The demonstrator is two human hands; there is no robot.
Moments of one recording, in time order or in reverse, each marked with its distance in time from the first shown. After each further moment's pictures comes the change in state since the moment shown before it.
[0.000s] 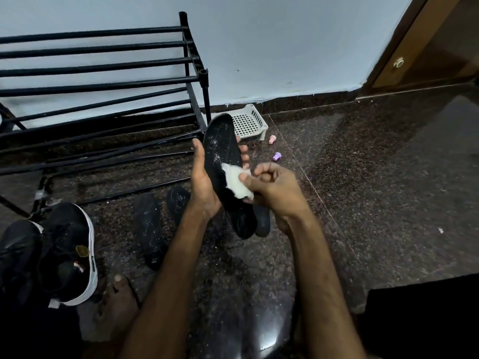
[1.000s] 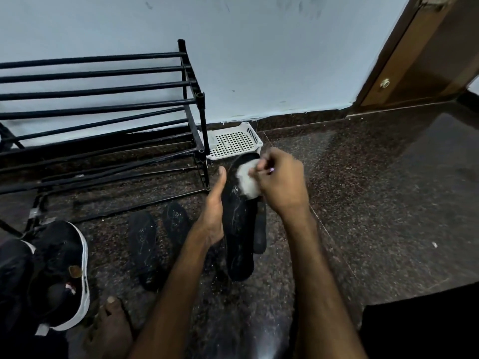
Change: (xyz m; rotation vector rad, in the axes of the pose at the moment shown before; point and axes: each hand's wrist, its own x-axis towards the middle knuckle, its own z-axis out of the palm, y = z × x) left_hand -0.011 -0.012 0.014 0.083 0.000 -0.265; right_hand 0.010 -0.054 0.001 -0.738 0.227 -0.331
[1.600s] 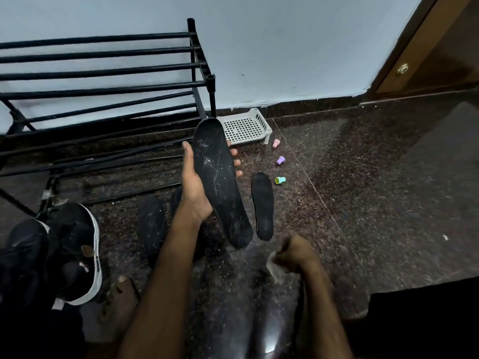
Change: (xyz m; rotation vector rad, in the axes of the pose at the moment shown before) left_hand -0.001 0.029 -0.034 -0.145 0.028 0.218; right_hand -0.080 0.156 0.036 -0.432 -0.526 0.564
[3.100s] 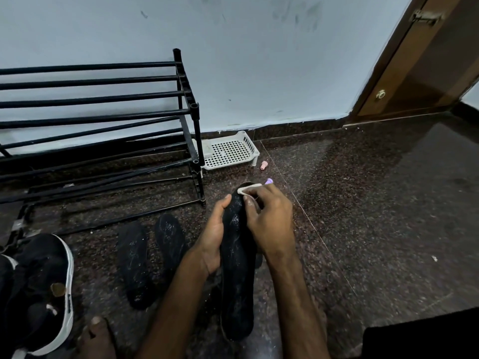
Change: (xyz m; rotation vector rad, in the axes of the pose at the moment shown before) left_hand -0.008 -0.046 0.032 -0.073 0.099 -0.519; right_hand -0.012 -0.110 -0.063 0.241 0.807 -0.696
